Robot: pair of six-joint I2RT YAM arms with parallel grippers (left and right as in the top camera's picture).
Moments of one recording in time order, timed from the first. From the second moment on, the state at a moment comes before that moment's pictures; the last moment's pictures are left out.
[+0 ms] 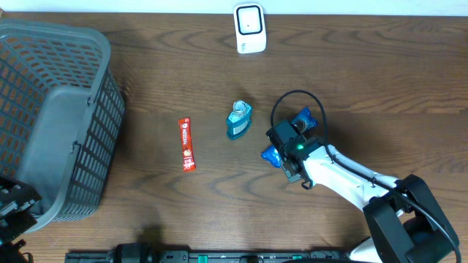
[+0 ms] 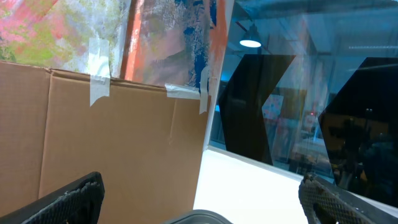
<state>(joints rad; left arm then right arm) 0.06 0.44 1.30 -0.43 -0.55 0.04 0.58 1.66 0.82 -0.64 0.38 0.16</state>
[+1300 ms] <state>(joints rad) 0.06 0.44 1.30 -0.43 -0.55 0.03 0.26 1.47 1.19 -1.47 -1.19 0.00</state>
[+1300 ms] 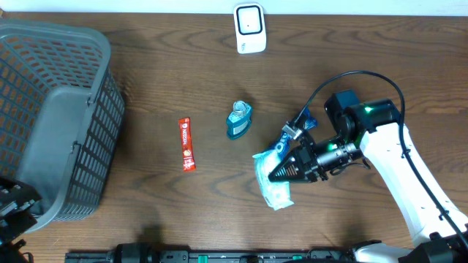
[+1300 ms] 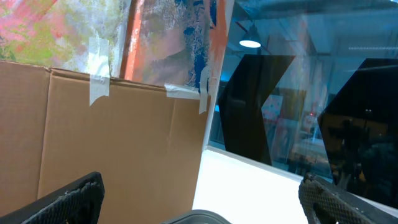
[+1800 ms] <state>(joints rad) 0.06 0.44 1.30 -0.43 -0.55 -0.05 0.23 1.56 1.19 -1.05 -1.48 0.29</state>
